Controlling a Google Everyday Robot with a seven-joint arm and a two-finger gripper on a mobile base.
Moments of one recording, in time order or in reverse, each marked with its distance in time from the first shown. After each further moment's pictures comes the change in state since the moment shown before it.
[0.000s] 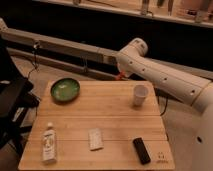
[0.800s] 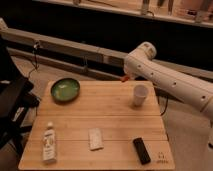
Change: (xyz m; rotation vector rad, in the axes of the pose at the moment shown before) arm 0.014 0.035 0.002 0.006 0.007 0.055
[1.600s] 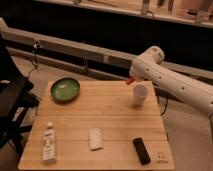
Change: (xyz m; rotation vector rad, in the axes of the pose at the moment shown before) arm 0.013 0.033 0.005 -0.002 -0.001 0.038
